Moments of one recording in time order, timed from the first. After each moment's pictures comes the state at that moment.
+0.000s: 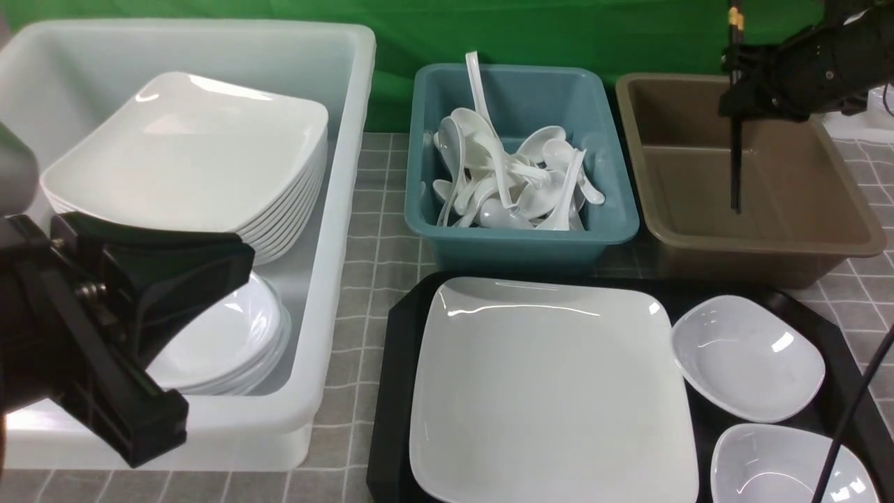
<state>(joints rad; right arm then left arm) -0.06 2.12 -1.90 0.48 0.66 -0.20 -0.48 0.70 -0.71 -0.44 0.46 0.53</state>
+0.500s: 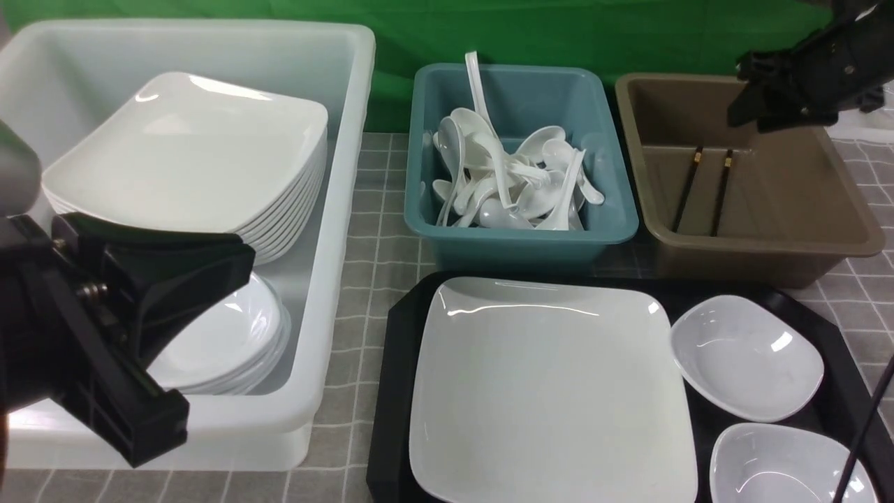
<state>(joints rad) -0.06 2.06 -1.97 0.38 0.93 -0.20 -0.48 0.70 -0.71 -0.43 0.46 0.53</state>
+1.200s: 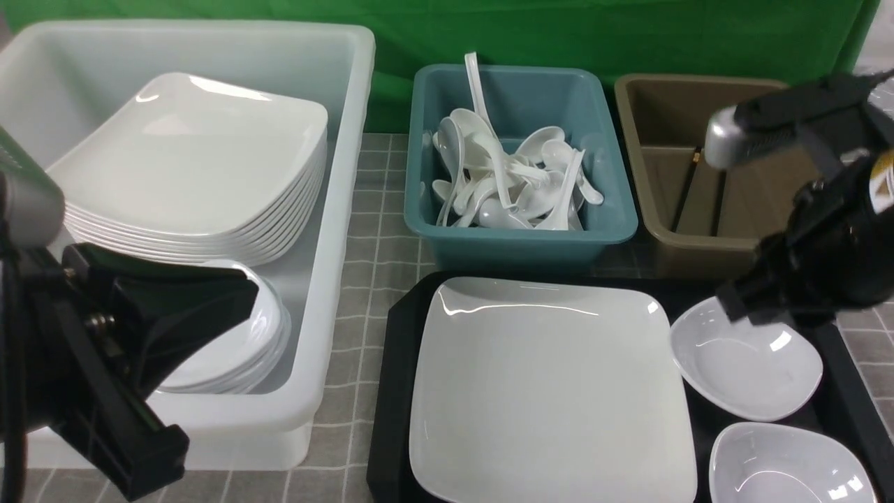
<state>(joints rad) 0.49 1.30 -1.12 -0.13 0.94 0.15 -0.48 0.70 -0.71 -0.42 0.54 0.52</state>
